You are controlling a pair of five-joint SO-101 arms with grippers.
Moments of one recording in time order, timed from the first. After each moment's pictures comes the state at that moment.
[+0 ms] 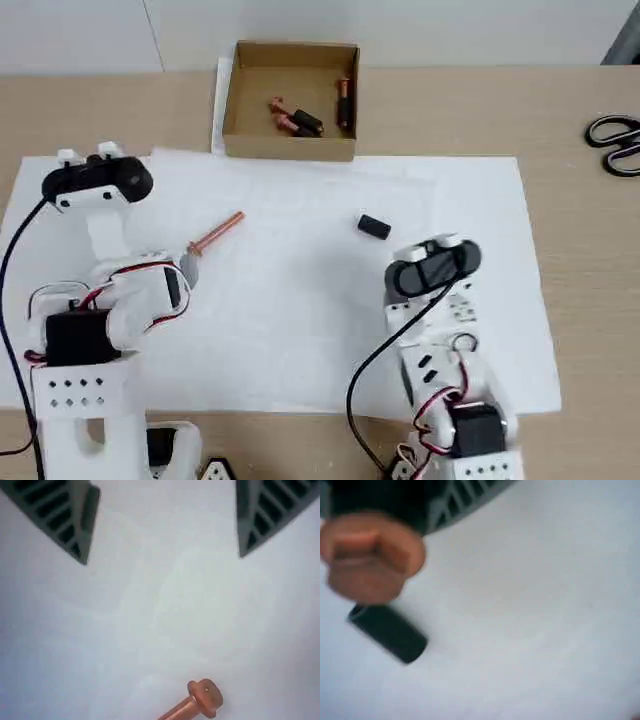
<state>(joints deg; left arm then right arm) -7.9 -50.6 35.5 84.2 10.7 -10.6 -100.0 84.3 49.2 5.2</state>
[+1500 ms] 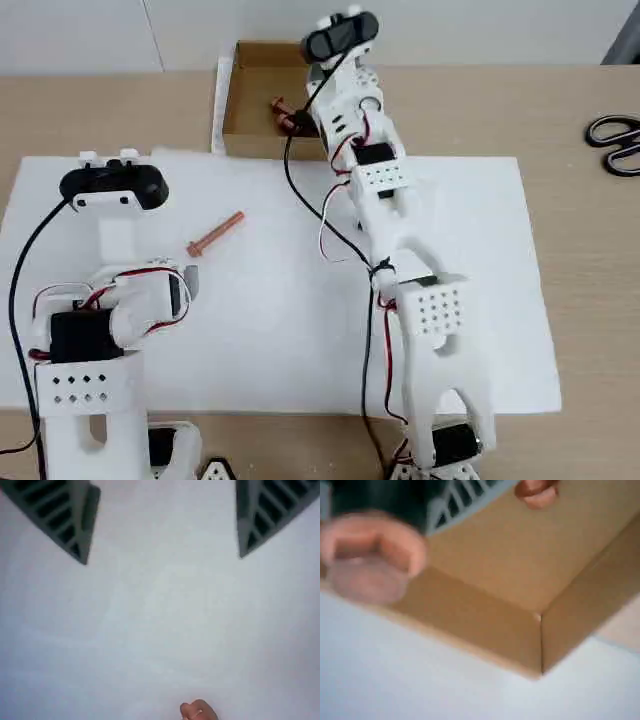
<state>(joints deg) -8.2 -50.6 37.8 84.2 5.1 -17.0 59.2 -47.2 7.8 4.1</state>
